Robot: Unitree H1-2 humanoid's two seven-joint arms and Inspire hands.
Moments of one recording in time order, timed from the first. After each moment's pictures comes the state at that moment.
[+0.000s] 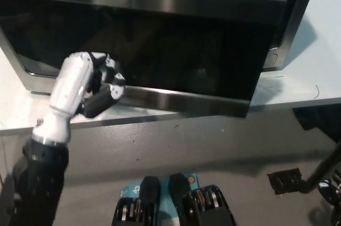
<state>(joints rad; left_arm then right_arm) -0.44 0.30 -0.10 -0.04 0.43 -0.24 0.09 -0.29 -0.13 -0.33 0.80 0.12 0.01 -0.22</state>
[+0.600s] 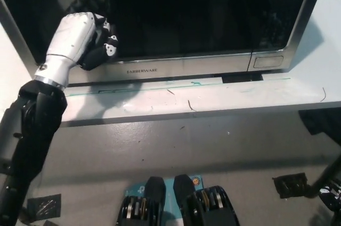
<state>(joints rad) -0.73 0.38 -0.17 0.46 0.64 -0.31 0.18 -0.26 -0.12 -0.33 0.79 0.14 0.01 -0.22</state>
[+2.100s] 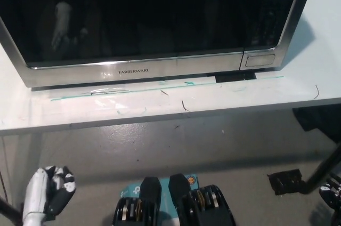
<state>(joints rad) -0.05 0.16 0.14 0.39 0.41 -0.34 0.26 -0.27 -0.13 -0.33 0.79 0.14 0.01 -0.22</state>
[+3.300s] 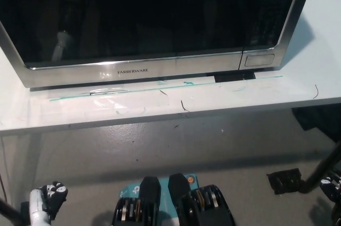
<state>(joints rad) -0.24 0.11 0.28 0.73 0.14 -0.06 0.29 -0.30 -0.14 -0.33 0.80 0.14 0.01 -0.22</state>
